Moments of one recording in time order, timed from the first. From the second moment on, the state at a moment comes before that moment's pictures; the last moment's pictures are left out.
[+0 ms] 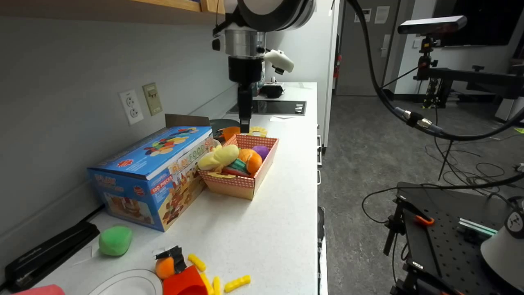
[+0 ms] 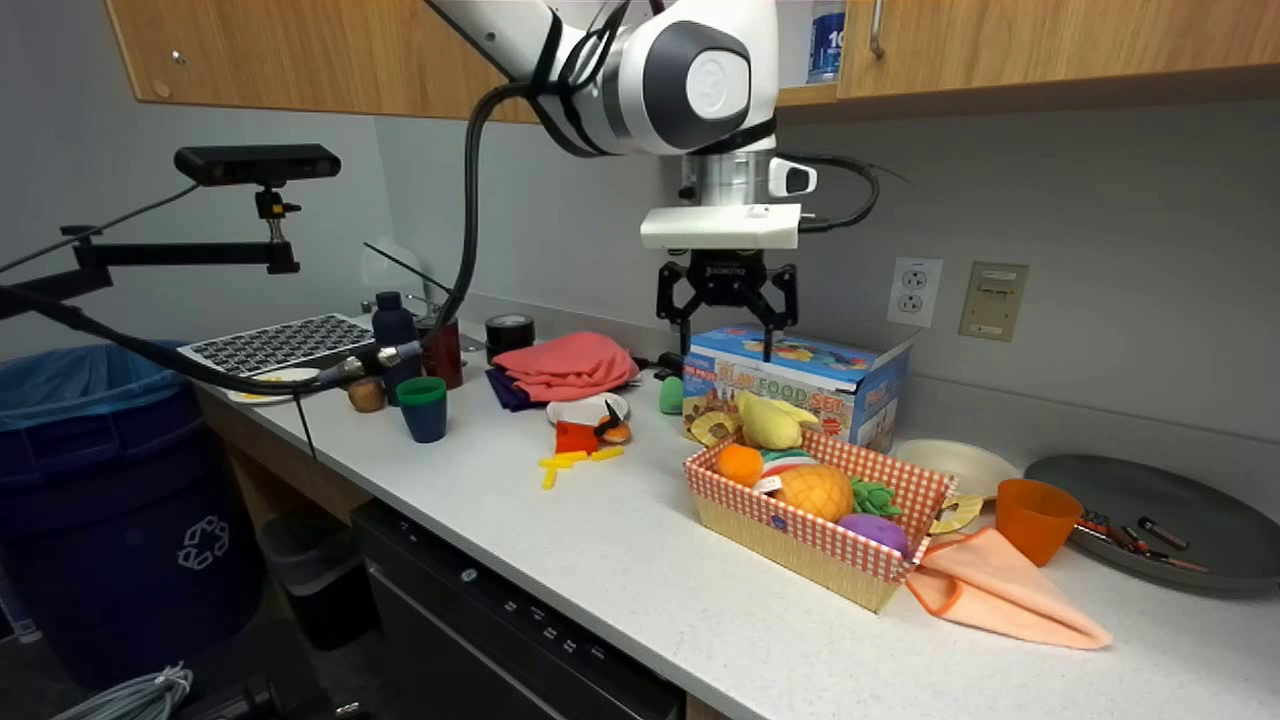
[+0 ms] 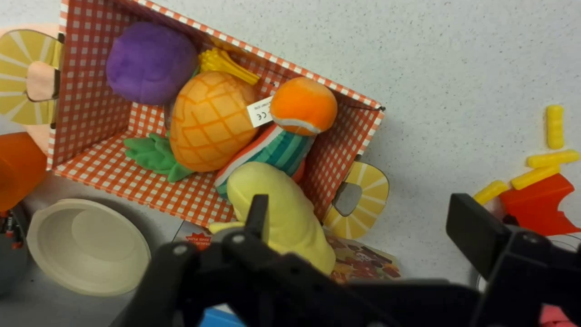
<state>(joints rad) 0.00 0.20 0.00 -1.89 0.01 2.20 -0.49</state>
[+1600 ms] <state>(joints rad) -0.02 0.22 0.02 -1.93 0.10 2.35 -0.56</state>
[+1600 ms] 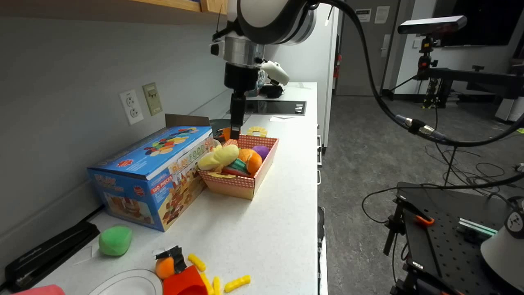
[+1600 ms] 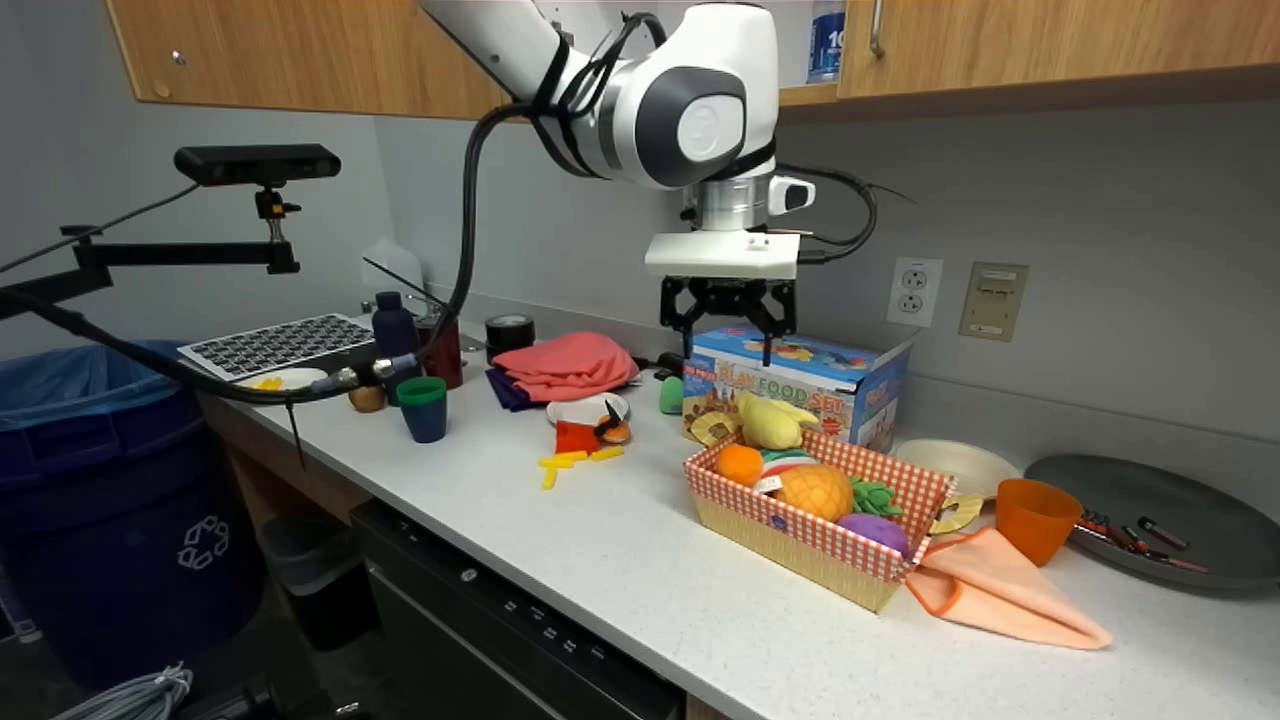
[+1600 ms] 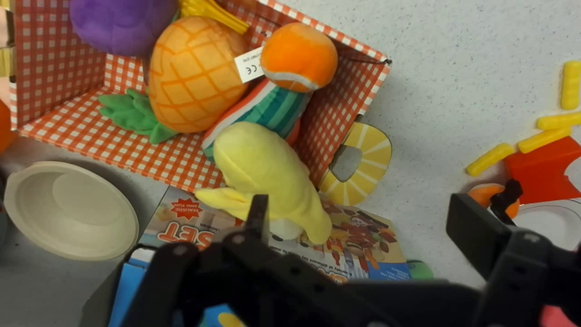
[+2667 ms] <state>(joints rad) -0.04 0.30 0.02 -1.91 0.11 2.35 -0.56</state>
